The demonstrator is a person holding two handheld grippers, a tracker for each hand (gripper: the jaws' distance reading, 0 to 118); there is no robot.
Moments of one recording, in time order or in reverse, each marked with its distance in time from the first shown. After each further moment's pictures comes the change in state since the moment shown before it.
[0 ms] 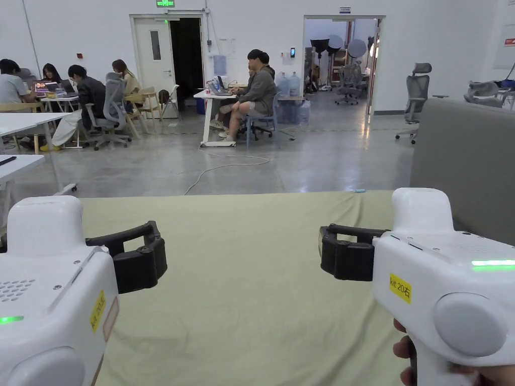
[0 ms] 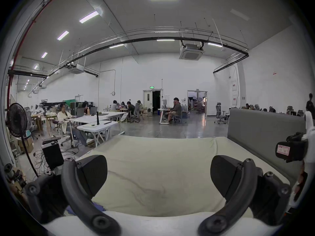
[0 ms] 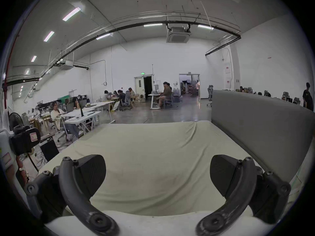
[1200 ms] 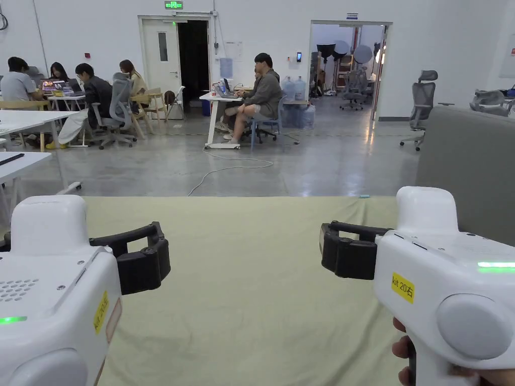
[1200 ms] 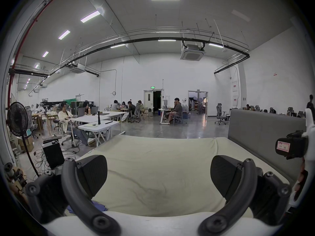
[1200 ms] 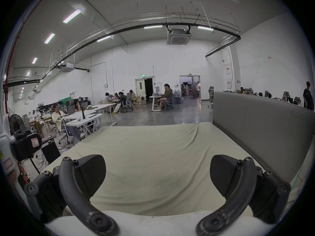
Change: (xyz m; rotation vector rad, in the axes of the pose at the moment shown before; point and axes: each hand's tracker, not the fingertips) left arm -0.010 0.001 0.008 0.002 0.003 0.007; right arm -0.012 0.005 0.008 0.021 0.007 -0.005
